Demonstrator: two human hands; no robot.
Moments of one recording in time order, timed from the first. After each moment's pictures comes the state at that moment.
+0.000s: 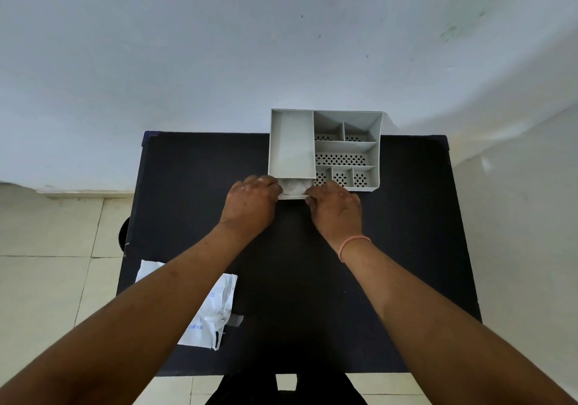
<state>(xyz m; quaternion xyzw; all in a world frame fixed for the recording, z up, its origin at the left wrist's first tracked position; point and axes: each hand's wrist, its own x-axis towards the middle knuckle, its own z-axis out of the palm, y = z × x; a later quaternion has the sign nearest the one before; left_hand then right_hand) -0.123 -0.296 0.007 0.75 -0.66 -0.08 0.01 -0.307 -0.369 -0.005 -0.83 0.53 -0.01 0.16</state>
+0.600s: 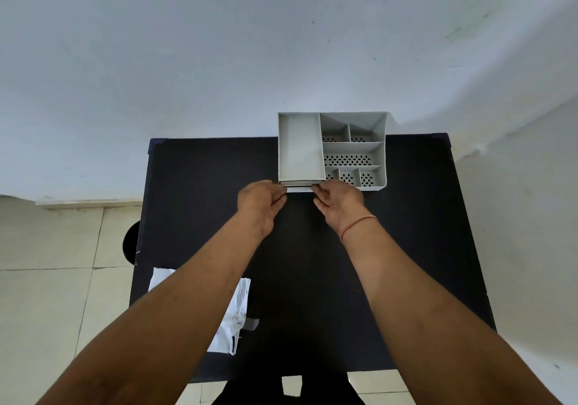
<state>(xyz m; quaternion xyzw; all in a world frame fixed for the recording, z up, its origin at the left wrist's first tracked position) -0.120 -0.317 0.001 0.63 0.13 -0.53 0.55 -0.265 -0.390 0.003 -0.10 0.65 -0.29 0.70</state>
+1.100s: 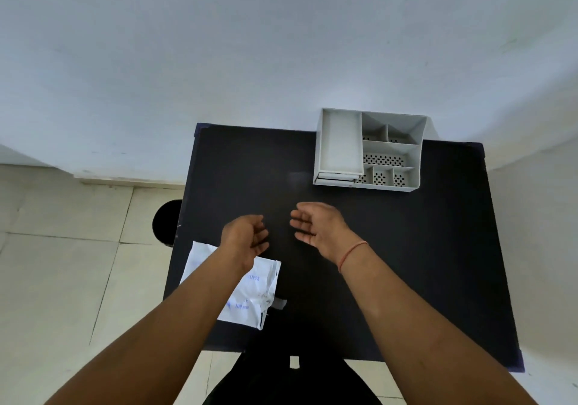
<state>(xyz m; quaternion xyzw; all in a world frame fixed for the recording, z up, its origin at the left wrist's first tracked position) -0.063 -0.177 0.008 0.71 0.17 -0.53 0.44 -0.205 -0.284 0.011 -0.27 0.60 -0.06 0.75</state>
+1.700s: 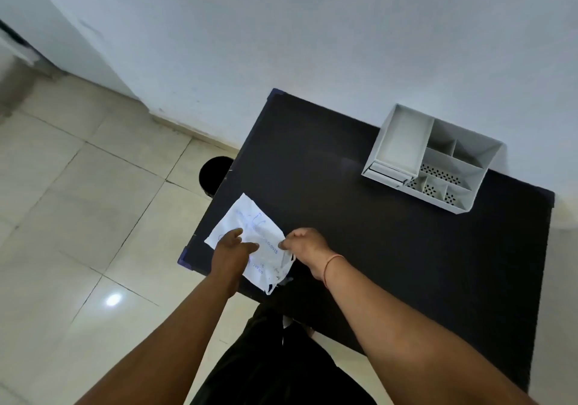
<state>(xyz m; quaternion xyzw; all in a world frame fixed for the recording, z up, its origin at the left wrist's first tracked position) -0.103 -0.004 -0.023 0.81 0.10 -0.40 0.41 -0.202 -0.163 -0.014 -0.59 0.49 0.19 0.61</state>
